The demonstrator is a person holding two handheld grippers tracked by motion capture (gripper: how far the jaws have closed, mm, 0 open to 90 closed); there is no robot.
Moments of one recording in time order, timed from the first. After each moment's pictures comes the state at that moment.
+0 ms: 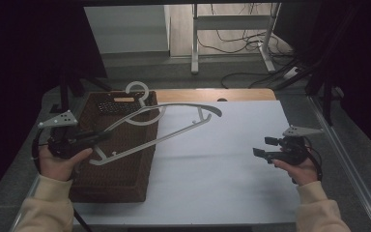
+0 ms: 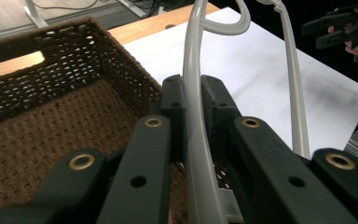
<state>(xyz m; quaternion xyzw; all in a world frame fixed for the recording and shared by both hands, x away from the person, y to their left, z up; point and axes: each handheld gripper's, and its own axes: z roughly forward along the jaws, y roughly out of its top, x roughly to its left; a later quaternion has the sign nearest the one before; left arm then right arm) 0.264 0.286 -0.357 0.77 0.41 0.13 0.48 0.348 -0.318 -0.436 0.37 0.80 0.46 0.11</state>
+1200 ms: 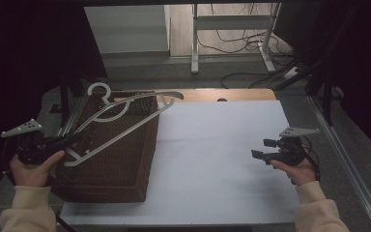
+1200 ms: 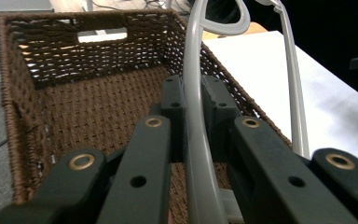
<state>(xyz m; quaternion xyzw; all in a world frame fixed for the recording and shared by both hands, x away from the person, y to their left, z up) 0.248 0.356 -0.383 0.70 0.50 0.16 0.48 0.350 -0.315 -0.443 0.37 0.81 0.44 0.10</state>
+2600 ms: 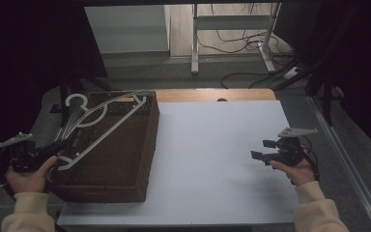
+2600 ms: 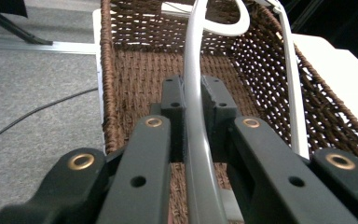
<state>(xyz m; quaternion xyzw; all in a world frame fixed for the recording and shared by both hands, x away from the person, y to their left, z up) 0.243 0.389 -0.431 0.63 0.60 0.18 0.46 0.351 -0.314 -0.446 0.38 0.81 0.43 0.10</state>
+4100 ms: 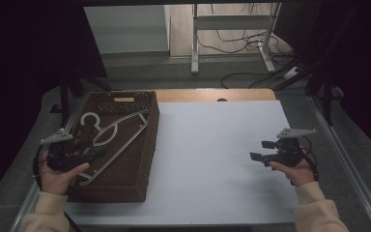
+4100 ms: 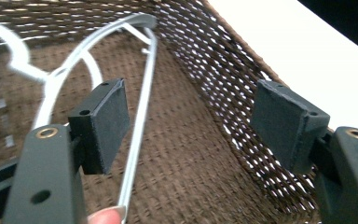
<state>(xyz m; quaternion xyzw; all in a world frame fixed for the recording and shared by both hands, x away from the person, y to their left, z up) 0.261 0.310 -0.428 0.74 0.49 0.13 0.45 0.350 -0.312 -0.447 0.37 0.82 0.43 0.09</state>
